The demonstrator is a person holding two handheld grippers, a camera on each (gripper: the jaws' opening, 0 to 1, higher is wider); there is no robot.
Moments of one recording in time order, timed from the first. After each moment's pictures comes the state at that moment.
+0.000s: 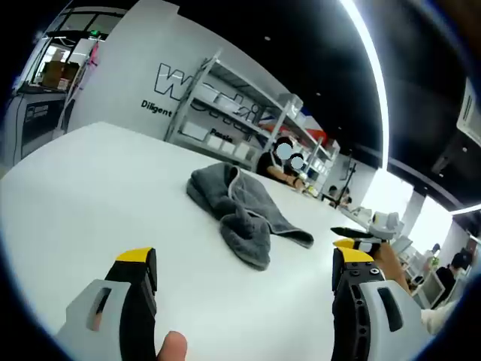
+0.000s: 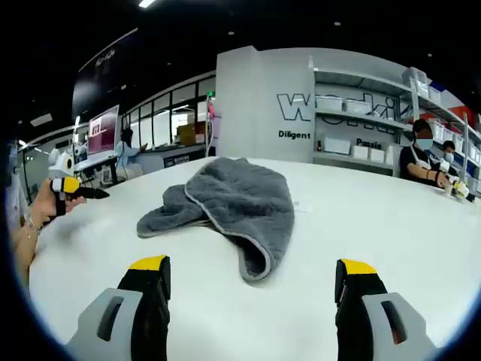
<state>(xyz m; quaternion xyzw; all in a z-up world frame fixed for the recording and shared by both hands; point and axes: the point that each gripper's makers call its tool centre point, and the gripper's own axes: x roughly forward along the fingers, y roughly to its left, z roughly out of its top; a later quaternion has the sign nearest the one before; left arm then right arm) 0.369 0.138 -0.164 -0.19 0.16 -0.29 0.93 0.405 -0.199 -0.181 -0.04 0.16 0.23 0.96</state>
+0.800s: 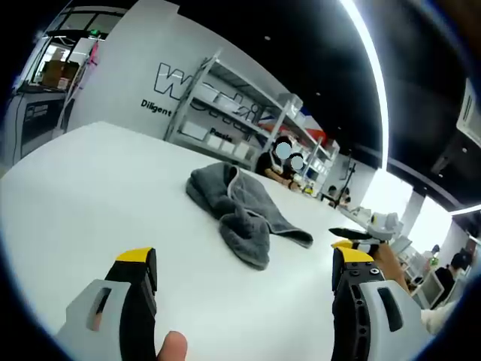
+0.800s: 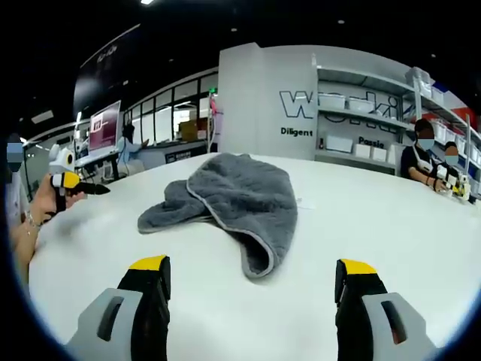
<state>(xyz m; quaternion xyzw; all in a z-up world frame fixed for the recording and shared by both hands) 0.369 0.139 -0.163 -0.19 0.16 -0.29 0.92 0.404 -0.195 -0.186 -0.04 0.17 0.23 0.96</state>
